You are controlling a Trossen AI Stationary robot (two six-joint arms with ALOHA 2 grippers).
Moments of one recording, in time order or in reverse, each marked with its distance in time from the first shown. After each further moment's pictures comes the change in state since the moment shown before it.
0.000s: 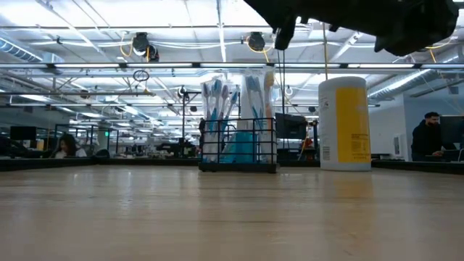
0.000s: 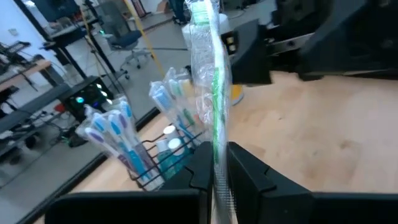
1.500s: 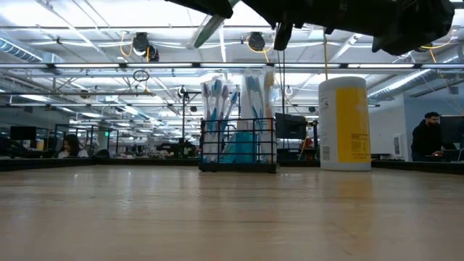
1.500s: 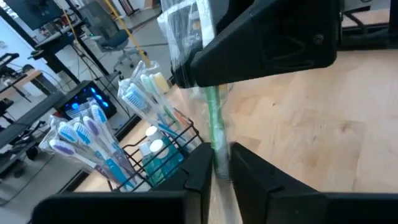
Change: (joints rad) left arm 0.060 0.084 0.000 0.174 0.086 0.203; right arm -0.001 0.022 0.028 -0.038 0.060 -0.115
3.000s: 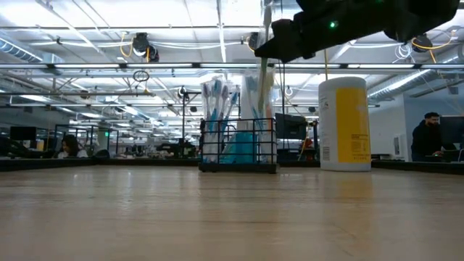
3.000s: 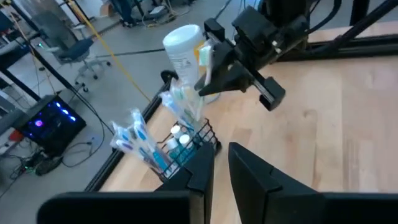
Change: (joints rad) left arm -0.164 -0.406 0.001 -0.447 0.065 -0.068; right arm 0.005 -0.108 0.000 -0.404 0.673 -0.485
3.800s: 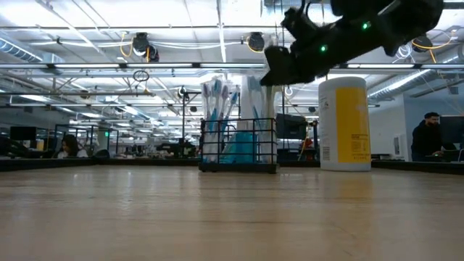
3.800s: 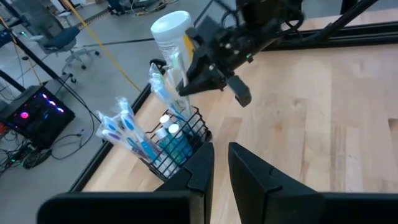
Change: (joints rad) left arm 0.000 0.008 0.000 -0.029 0.056 -0.041; right arm -0.094 0.012 0.001 -0.233 0.020 0.365
